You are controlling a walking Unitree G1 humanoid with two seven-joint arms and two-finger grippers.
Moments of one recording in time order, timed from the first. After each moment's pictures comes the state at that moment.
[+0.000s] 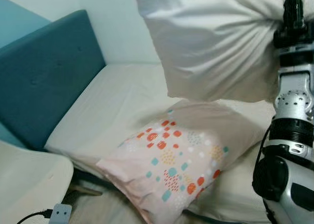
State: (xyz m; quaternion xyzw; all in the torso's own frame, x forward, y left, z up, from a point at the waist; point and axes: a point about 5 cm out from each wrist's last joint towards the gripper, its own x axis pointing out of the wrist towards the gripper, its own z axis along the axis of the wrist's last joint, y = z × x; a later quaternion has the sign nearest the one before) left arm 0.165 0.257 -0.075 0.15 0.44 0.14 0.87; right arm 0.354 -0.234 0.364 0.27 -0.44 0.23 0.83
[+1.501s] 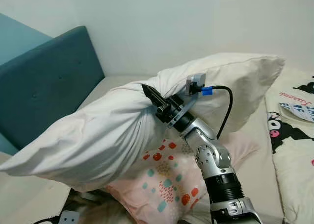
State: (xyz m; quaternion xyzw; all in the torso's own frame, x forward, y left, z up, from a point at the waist) left arm 0.152 0.242 -0.086 0.14 0.48 0.12 0.86; right arm 0.333 -0.060 0.217 0.22 -0.13 0.43 0.87
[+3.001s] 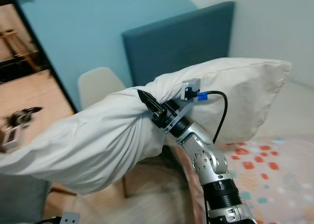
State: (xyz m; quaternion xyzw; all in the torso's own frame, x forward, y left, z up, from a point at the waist) left arm 0.153 0.241 -0.086 0.15 0.48 0.10 0.86; right arm 0.329 -0.055 0.206 0.21 -0.11 0.43 0.87
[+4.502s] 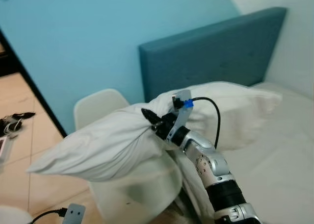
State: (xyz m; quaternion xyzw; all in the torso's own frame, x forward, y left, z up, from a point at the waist) left arm 0.160 0.239 -0.083 0.16 0.47 0.09 0.86; right arm 0.325 -0.045 0.162 0.13 0.02 0.45 0.89
